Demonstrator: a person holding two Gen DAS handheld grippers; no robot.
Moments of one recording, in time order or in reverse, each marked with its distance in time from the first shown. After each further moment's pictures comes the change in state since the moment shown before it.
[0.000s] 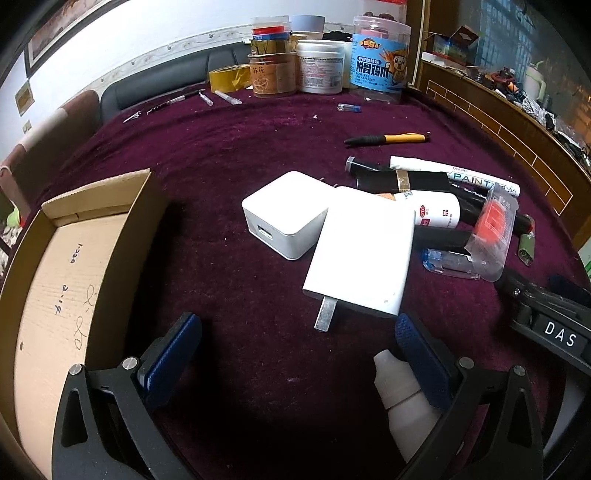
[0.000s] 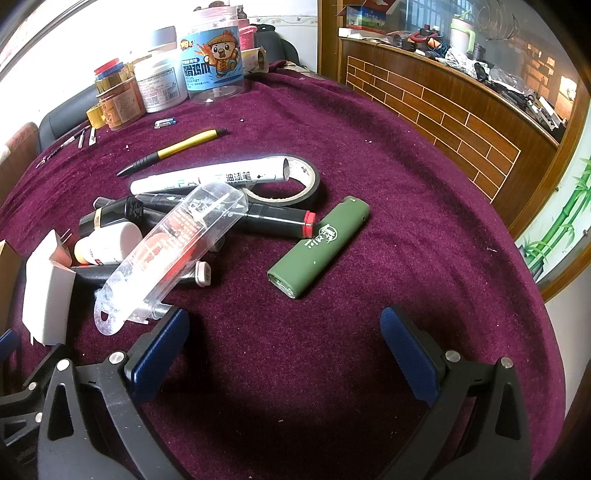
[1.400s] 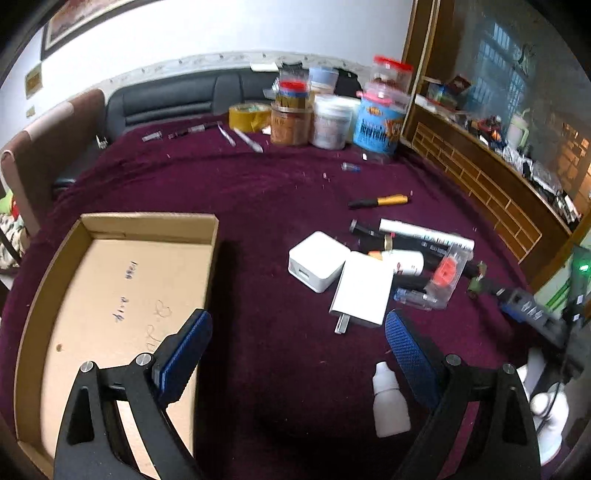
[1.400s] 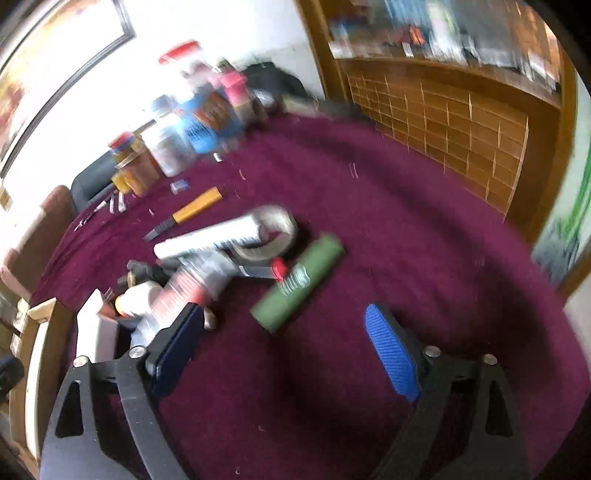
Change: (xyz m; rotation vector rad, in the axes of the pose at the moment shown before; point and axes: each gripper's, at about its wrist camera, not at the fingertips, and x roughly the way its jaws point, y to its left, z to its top) left arm -0.071 0.049 0.018 -0.067 -0.082 -0.106; right arm -0.008 -0.040 -0.003 0.222 -0.101 0.249
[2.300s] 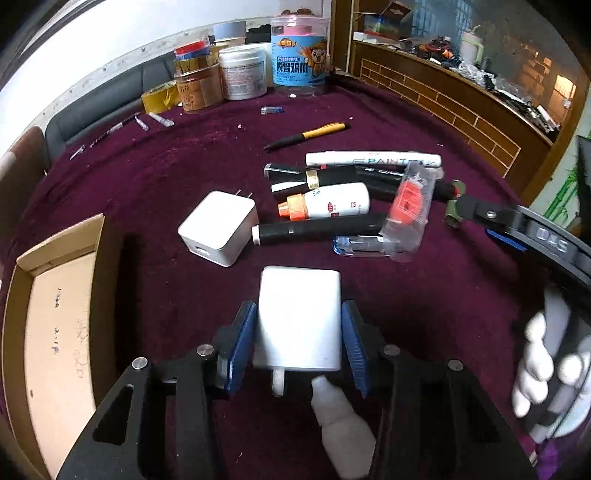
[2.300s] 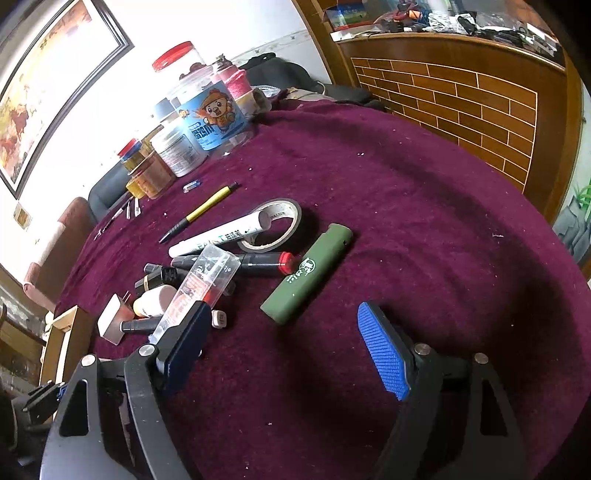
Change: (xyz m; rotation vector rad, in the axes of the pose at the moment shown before) left arm 0.050 -0.066 -0.017 0.255 0.146 -0.065; right arm 0.001 -0.001 -0.002 0.003 0.011 0.065
